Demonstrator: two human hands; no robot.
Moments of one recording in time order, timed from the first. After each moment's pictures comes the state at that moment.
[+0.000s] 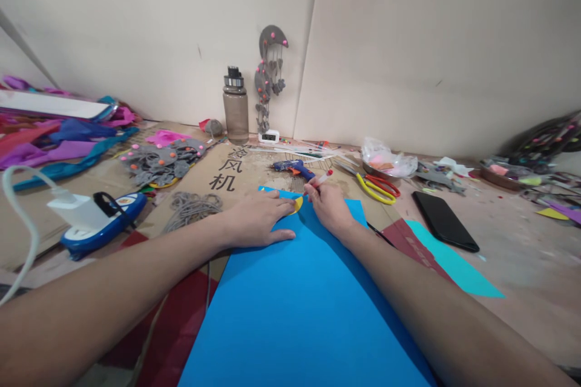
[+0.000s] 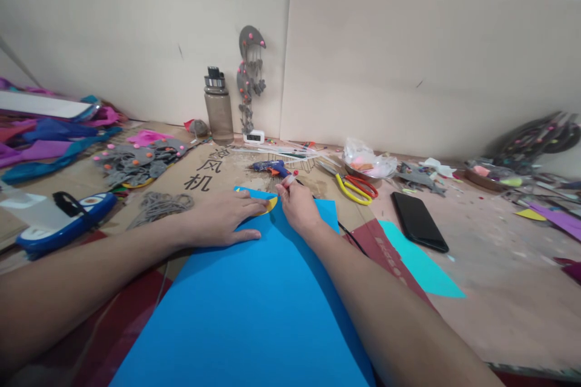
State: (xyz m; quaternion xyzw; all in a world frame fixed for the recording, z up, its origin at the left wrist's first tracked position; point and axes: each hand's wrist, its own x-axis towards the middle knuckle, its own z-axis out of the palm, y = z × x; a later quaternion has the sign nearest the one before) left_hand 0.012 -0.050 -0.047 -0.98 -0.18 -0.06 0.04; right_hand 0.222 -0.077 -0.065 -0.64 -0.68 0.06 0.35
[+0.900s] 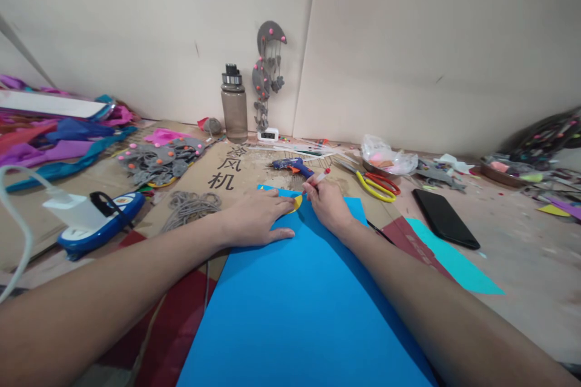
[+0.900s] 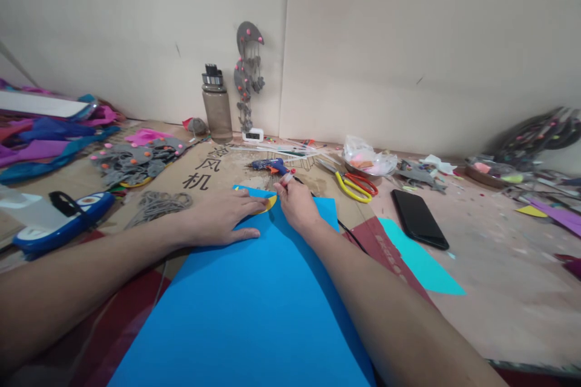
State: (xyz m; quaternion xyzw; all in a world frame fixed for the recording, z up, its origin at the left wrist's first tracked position) left_hand 0.012 -0.051 -0.045 -0.98 -0.18 -0.06 0.04; right_hand 0.222 -0.076 -0.066 -0.64 -0.68 0.07 0.35
